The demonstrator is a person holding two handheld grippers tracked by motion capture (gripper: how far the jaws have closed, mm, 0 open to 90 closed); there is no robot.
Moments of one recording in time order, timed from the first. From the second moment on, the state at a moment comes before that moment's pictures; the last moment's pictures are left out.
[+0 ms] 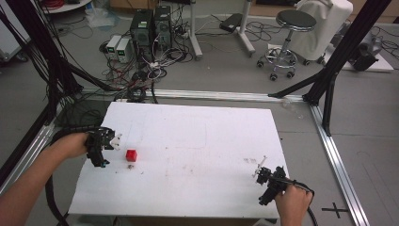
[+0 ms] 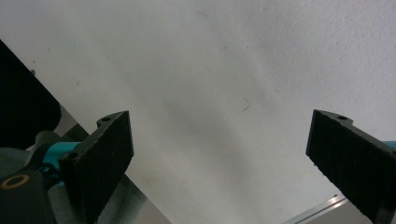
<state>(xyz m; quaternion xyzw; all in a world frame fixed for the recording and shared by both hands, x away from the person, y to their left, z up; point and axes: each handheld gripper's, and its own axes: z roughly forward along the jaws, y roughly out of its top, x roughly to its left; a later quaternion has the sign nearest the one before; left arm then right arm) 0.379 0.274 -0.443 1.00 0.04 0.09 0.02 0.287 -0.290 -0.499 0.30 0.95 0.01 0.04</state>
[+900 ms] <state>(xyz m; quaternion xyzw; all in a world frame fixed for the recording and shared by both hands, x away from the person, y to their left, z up) 0.405 0.240 -0.455 1.00 -0.02 0.07 0.01 0.285 -0.294 -0.497 0.30 0.95 0.02 0.04</state>
